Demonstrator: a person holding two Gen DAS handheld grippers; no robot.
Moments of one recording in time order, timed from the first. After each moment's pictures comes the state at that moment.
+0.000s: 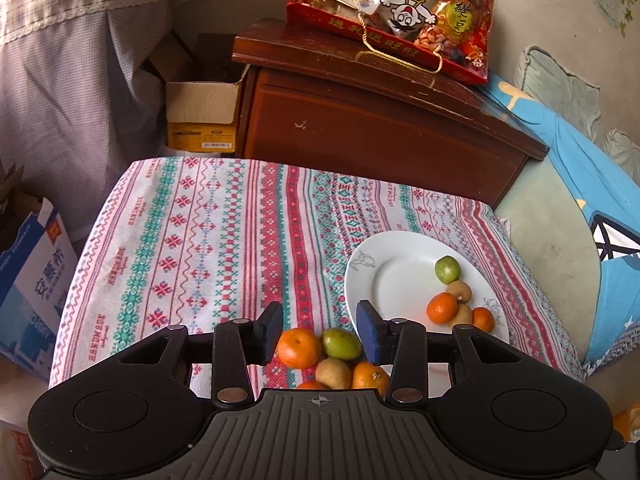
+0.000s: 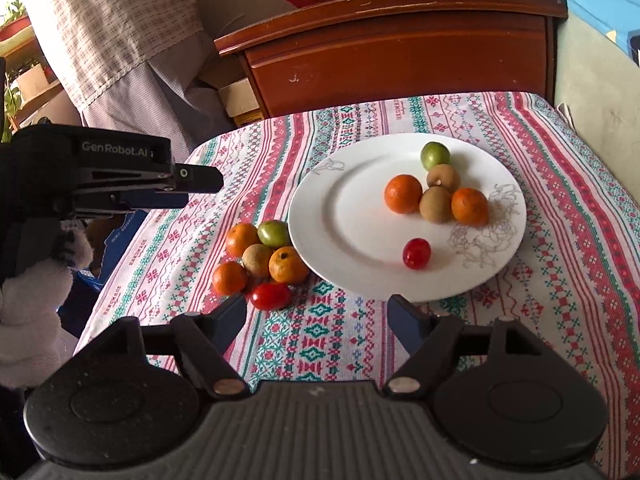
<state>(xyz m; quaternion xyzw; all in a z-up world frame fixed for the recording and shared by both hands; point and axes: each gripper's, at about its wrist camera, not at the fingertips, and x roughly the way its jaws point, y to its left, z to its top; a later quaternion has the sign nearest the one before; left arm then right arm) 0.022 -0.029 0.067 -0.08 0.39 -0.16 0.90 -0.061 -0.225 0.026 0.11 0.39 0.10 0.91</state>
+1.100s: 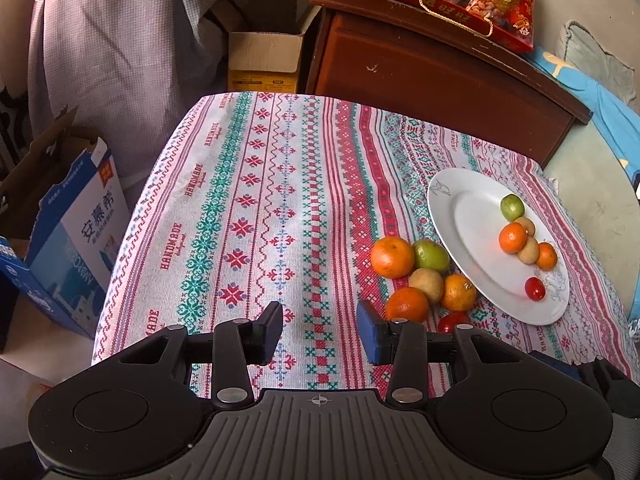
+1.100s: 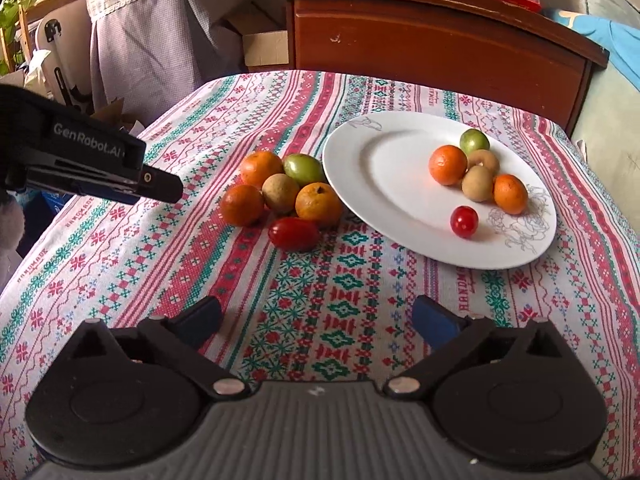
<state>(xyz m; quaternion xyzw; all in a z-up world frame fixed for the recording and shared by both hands) -0.008 0.014 0.024 -0.06 0.43 -0.11 0.90 -0.073 -0.168 -0.009 -0.02 0.39 0.07 0.92</state>
